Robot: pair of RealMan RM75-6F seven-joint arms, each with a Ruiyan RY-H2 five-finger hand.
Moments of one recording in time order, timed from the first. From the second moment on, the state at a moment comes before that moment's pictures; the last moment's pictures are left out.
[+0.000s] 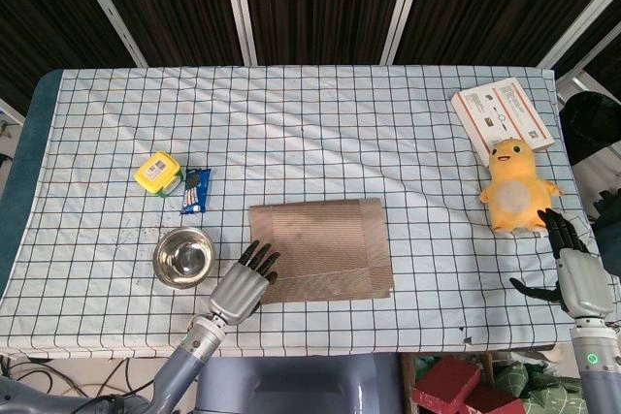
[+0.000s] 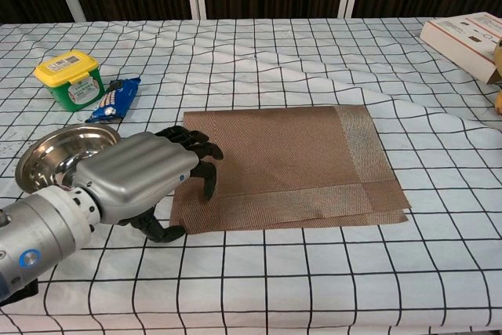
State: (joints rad) left arm -0.55 -1.79 0.00 -1.64 1.25 1.14 0.87; right arm 0.14 -1.11 0.14 -1.65 -1.31 1.32 0.16
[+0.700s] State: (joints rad) left arm -0.55 -1.79 0.00 -1.65 1.25 1.14 0.88; right arm 0.14 -1.11 0.14 -1.65 -1.31 1.32 0.15
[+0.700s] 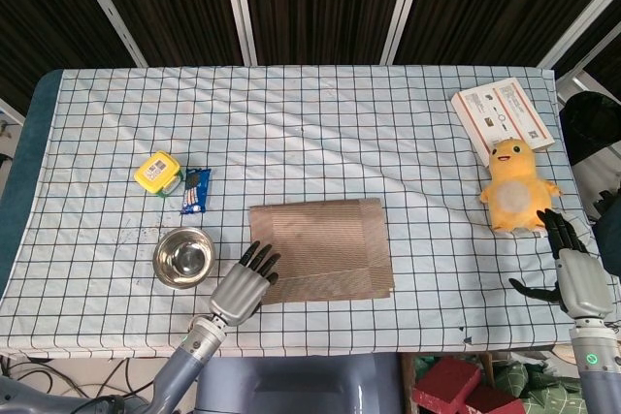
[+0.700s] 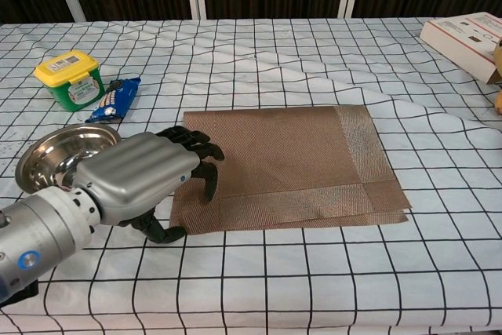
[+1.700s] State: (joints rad) left arm -0.56 -1.81 0.00 -1.63 1.25 1.14 0.87; right arm 0.14 -1.11 0.14 -1.66 -1.31 1.32 0.15
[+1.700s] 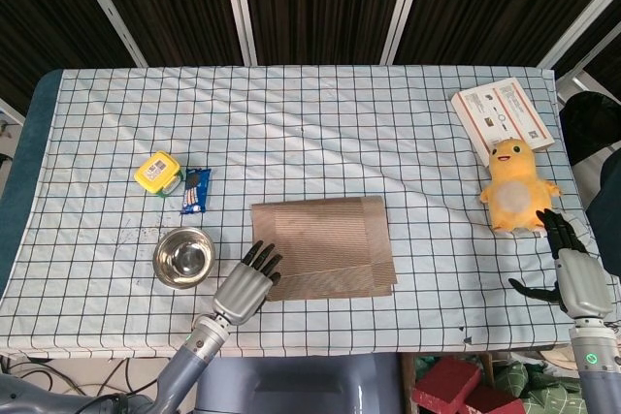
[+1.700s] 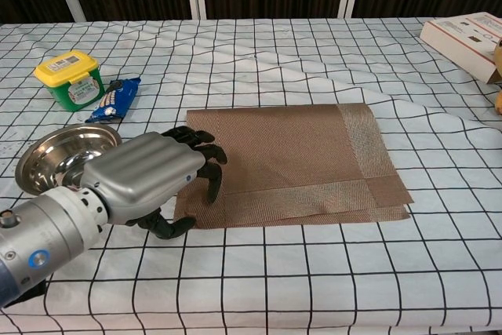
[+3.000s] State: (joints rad) left arm -0.56 -1.81 -0.01 -1.64 1.29 1.16 0.84; right arm 0.14 -1.11 0.14 -1.66 -1.31 1.32 0.16
